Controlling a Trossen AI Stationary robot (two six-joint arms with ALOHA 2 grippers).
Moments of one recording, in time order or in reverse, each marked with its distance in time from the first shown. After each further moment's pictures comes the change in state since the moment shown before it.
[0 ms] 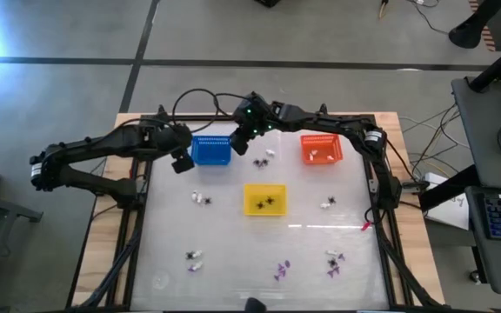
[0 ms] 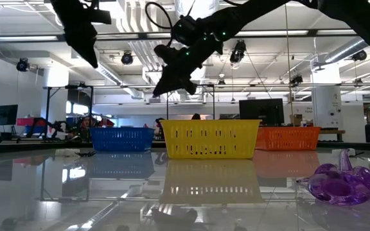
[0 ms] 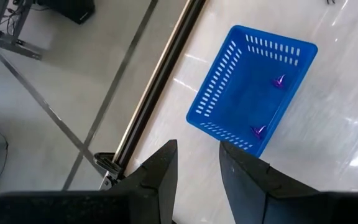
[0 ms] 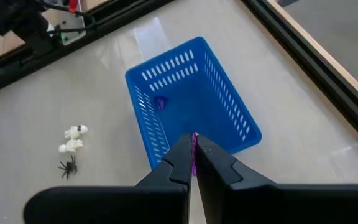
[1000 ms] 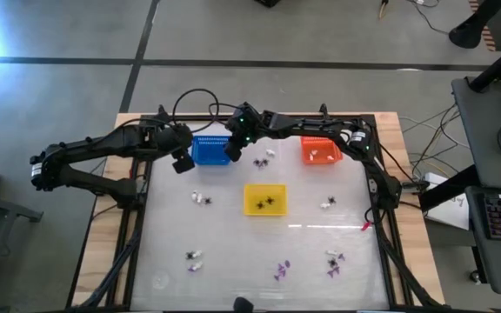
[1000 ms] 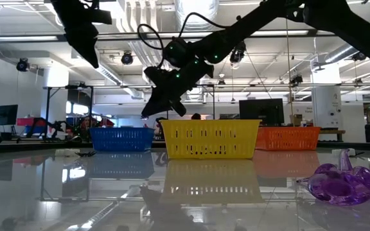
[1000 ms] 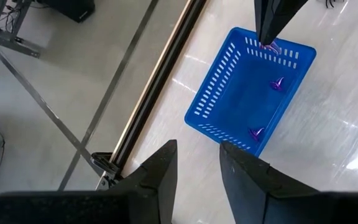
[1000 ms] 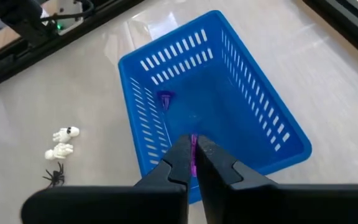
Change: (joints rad) left arm -0.001 0.004 0.000 0.004 0.002 -0.018; right arm 0.004 0.138 -0.001 0.153 -0.074 0.027
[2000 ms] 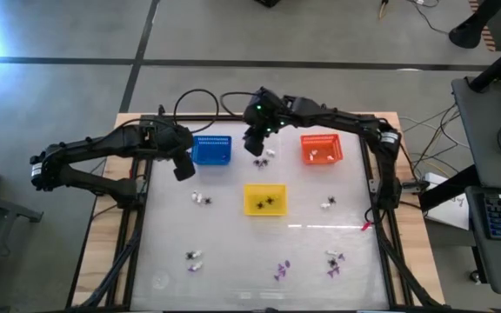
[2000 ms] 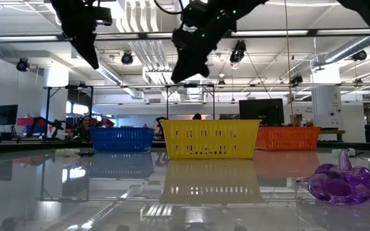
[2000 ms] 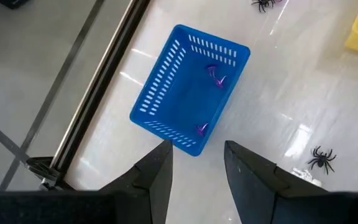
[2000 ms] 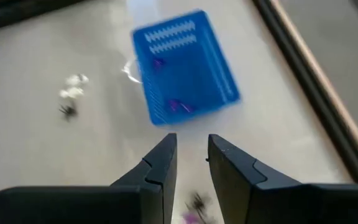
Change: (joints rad) left arm 0.000 0.000 0.000 -0.004 0.215 -0.046; right arm 0.004 -0.287 0.001 -0.433 0.131 -0.196
